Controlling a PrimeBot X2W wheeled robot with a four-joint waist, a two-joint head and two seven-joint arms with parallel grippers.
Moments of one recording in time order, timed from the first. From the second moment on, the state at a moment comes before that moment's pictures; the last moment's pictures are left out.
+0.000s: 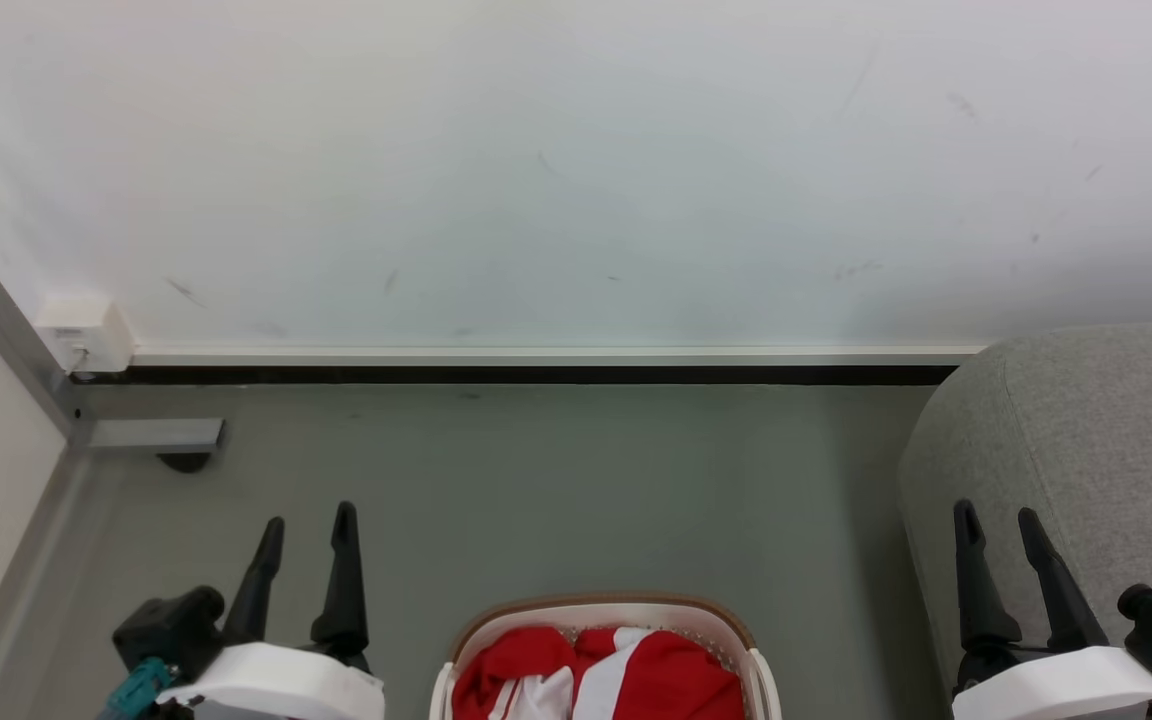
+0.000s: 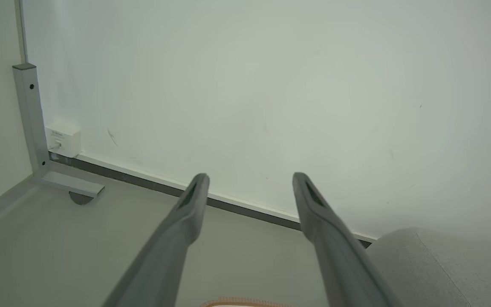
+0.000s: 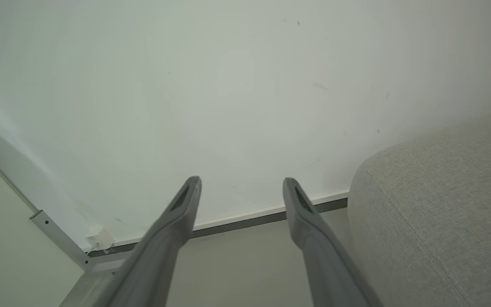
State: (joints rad) left arm -0.10 0.06 -0.07 0.16 -0.39 0.02 -0.17; right arm -0.12 -0.05 0.05 0.26 0.52 0.13 -0.17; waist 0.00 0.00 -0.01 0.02
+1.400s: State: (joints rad) left arm -0.10 0.07 -0.11 0.16 -0.07 0.04 -0.26; right arm -0.16 -0.05 0.10 0.32 0.24 0.13 -0.26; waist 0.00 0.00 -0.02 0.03
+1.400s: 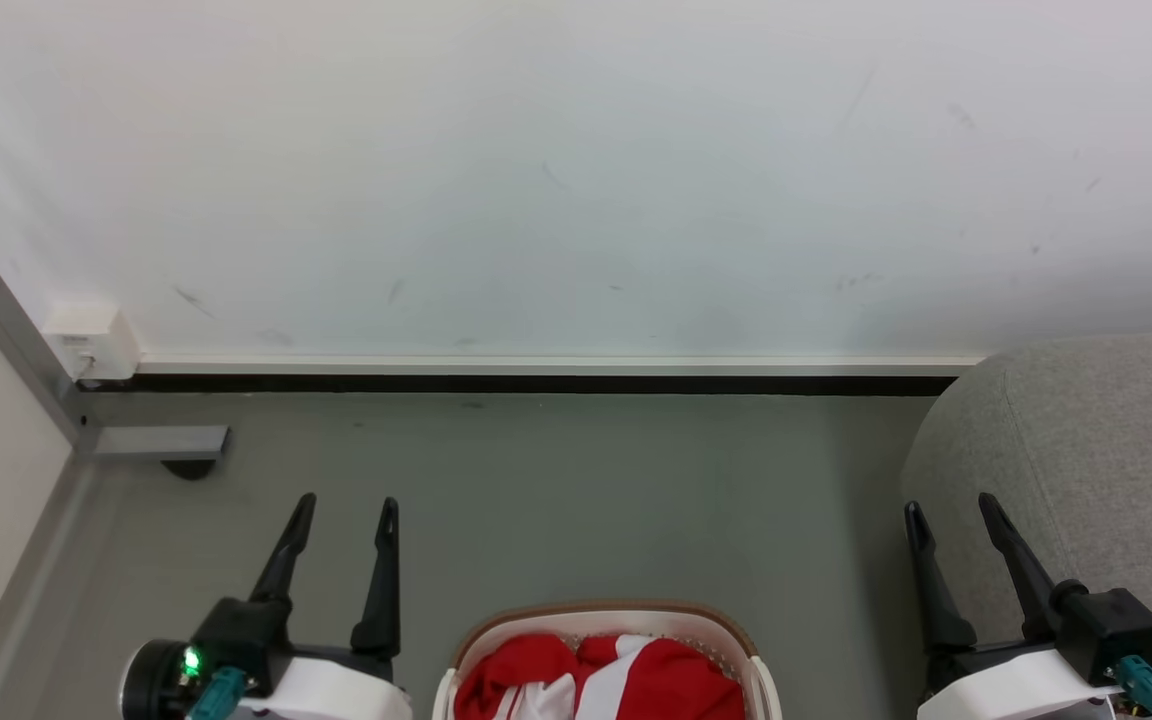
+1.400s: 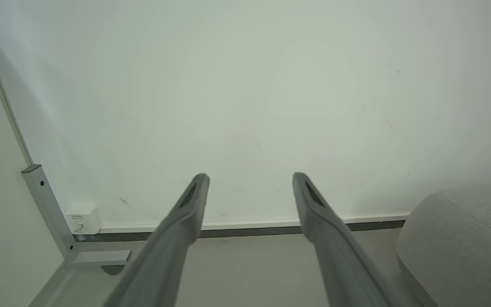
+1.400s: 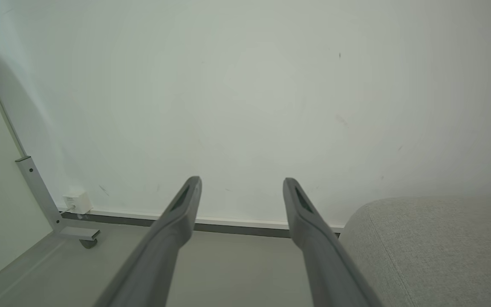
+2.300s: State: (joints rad) left arm -0.10 0.06 -0.10 0.16 -0.03 0.02 -0.26; right arm -0.16 -0.05 0.11 0.33 0.24 0.13 -0.26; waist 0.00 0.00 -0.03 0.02
